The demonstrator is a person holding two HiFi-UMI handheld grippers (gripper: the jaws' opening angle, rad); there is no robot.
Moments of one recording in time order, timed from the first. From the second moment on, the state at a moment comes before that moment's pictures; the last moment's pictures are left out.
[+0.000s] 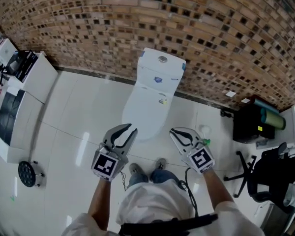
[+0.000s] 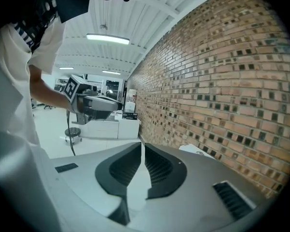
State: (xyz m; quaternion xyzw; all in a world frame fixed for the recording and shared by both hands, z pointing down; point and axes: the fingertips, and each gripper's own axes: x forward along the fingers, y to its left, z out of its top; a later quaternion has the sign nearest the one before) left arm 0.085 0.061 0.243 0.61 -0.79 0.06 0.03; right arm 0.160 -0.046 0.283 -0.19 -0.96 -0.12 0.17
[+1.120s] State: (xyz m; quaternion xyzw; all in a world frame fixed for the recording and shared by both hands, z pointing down) left arm 0.180 -0.025 0.405 0.33 -0.94 0.04 0.12; right arm 0.157 -0.175 0.478 -0.43 -0.76 -0.46 0.17
